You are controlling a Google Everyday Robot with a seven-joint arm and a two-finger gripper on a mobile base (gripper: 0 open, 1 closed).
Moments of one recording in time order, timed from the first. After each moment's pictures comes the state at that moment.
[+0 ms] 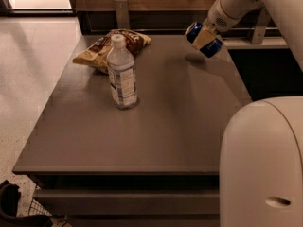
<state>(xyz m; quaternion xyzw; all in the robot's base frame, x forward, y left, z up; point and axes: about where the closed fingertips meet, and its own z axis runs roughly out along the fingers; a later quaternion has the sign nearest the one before) 0.773 -0.184 0.896 -0.52 0.79 -0.01 0.31</state>
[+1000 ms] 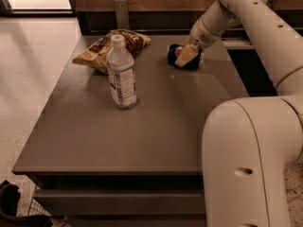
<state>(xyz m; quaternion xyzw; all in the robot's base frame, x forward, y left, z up) 0.766 -0.130 0.822 -0.57 0.77 0.10 0.26</state>
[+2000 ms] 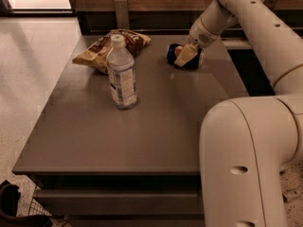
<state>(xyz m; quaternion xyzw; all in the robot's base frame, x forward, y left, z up) 0.766 -0.129 0.828 -0.57 0.77 0.10 0.25</state>
